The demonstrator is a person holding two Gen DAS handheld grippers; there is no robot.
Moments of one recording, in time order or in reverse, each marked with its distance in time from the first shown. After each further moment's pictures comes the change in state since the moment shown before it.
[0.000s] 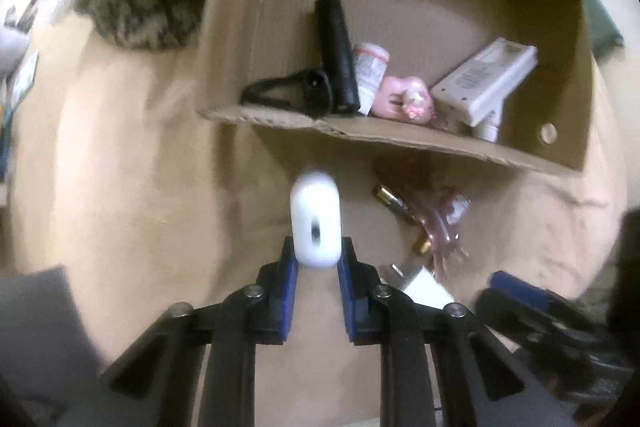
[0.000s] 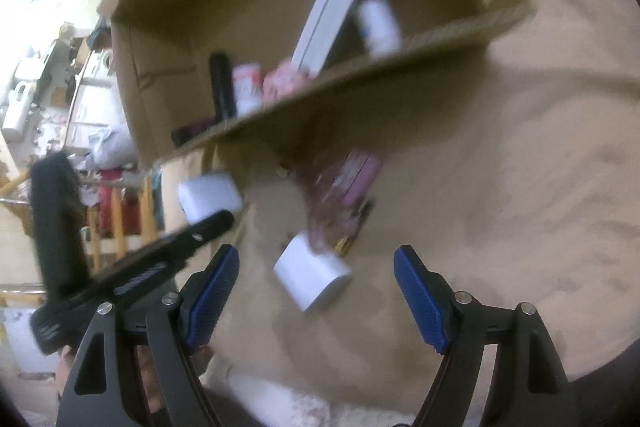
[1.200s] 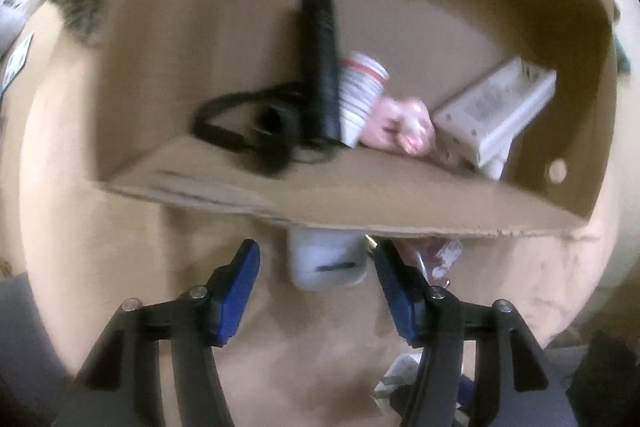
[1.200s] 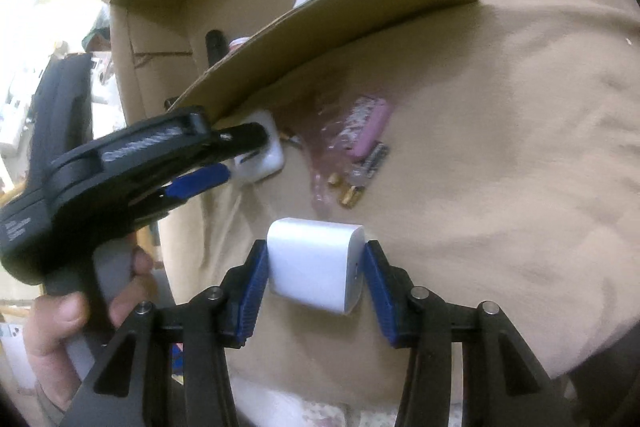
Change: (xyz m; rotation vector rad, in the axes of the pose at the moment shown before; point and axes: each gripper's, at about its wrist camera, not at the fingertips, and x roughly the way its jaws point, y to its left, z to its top) left arm 0.031 -0.018 0.036 -0.063 0.028 -0.052; right arm 0.014 0.011 -0.030 0.042 -0.085 -0.029
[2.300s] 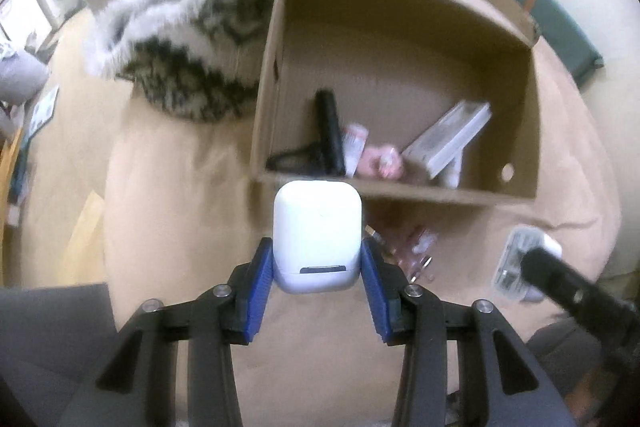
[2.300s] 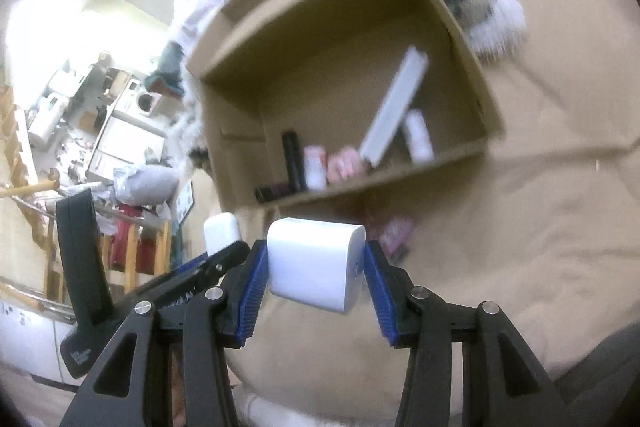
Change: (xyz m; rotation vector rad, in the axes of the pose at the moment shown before) left arm -0.142 0.051 -0.074 0.081 -0.269 0.042; right arm -0.096 0.037 0.017 -0.136 -0.221 0.077
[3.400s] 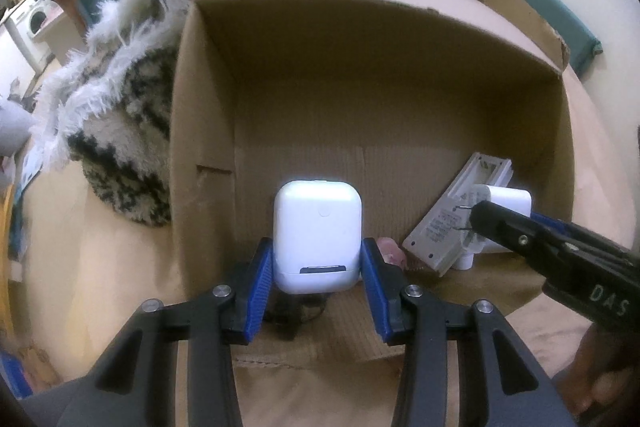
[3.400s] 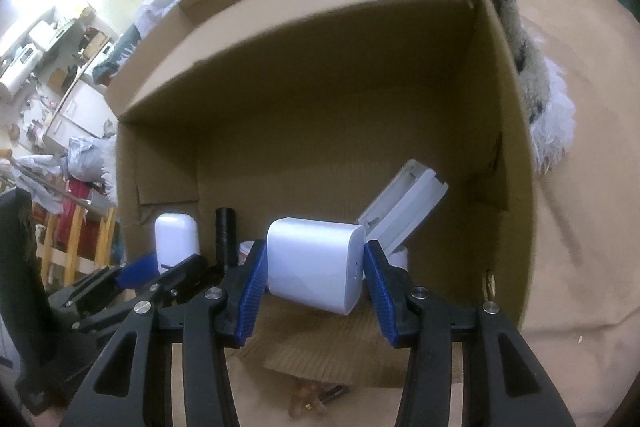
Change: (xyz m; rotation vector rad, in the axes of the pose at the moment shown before) left arm 0.098 -0.033 0.092 0.101 -0.031 0.021; right arm 0.084 -0.014 0.104 -0.146 0.030 -0.178
